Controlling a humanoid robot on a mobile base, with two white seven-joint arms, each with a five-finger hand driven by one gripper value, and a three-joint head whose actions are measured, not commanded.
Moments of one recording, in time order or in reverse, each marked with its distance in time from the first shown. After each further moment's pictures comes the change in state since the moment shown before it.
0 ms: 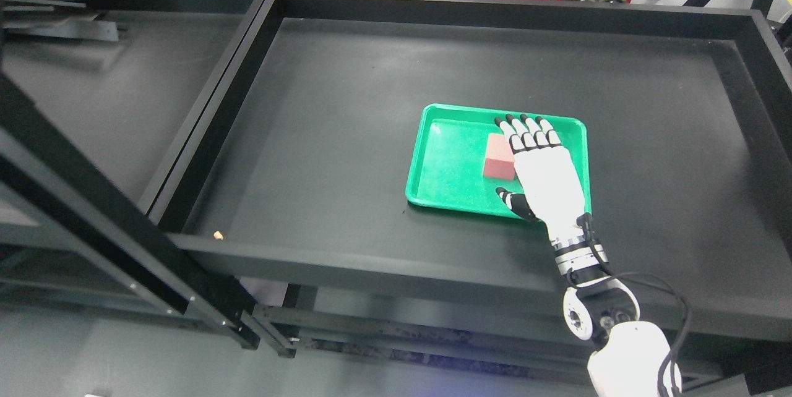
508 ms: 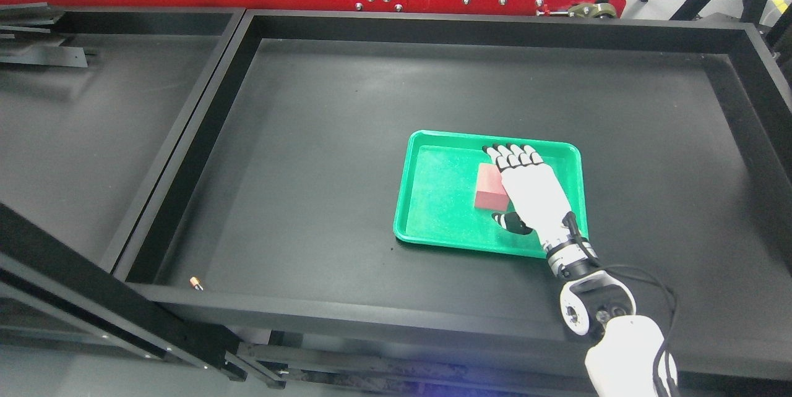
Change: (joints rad) left arm 0.000 0.000 0.000 0.000 0.000 0.000 0.000; right arm -0.019 0.002 0.004 0.051 -0.002 0.001 0.240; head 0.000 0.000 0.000
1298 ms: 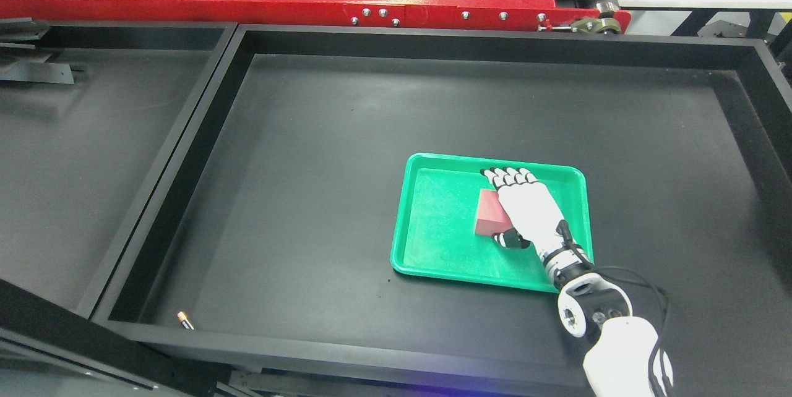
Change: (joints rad) left arm 0.000 0.000 0.000 0.000 0.000 0.000 0.000; right arm -0.003 0.001 0.002 0.054 0.003 0.007 0.051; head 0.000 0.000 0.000
